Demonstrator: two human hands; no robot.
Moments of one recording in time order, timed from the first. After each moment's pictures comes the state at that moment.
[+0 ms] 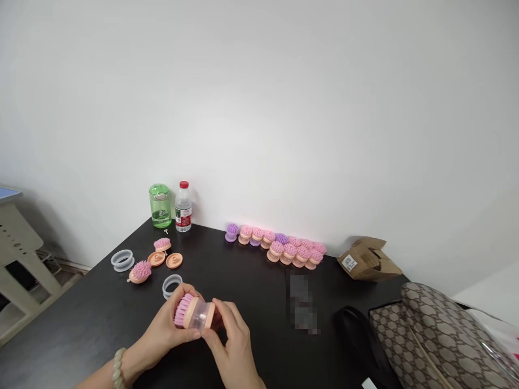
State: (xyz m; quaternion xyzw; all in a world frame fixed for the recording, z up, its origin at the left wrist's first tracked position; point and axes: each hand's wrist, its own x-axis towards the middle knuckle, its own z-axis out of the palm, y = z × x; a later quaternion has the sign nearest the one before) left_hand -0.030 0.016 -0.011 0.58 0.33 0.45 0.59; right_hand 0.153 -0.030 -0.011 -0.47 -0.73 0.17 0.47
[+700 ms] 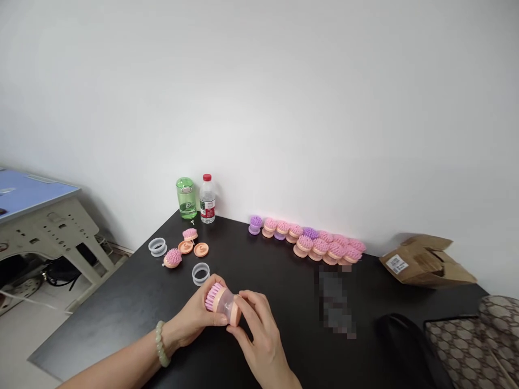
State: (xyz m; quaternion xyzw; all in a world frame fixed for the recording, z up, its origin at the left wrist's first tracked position) left_hand -0.025 0.011 -0.004 0.45 0.28 0.43 0.73; right_hand 0.161 -0.026 -0.016 -0.40 -0.79 0.06 0.47
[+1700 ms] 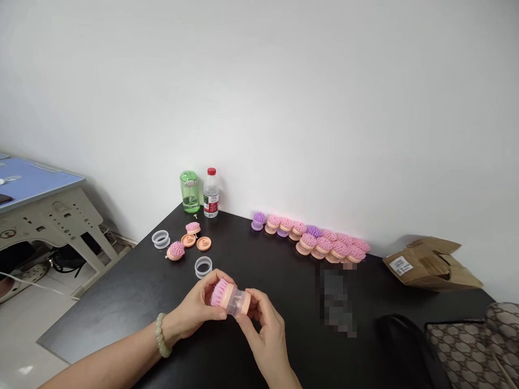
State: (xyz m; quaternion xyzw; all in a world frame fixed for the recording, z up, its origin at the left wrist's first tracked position) left_hand -0.028 0.009 0.002 0.47 0.24 0.45 0.72; right_hand 0.159 -0.032 -0.018 -0.48 -0.63 0.34 0.52
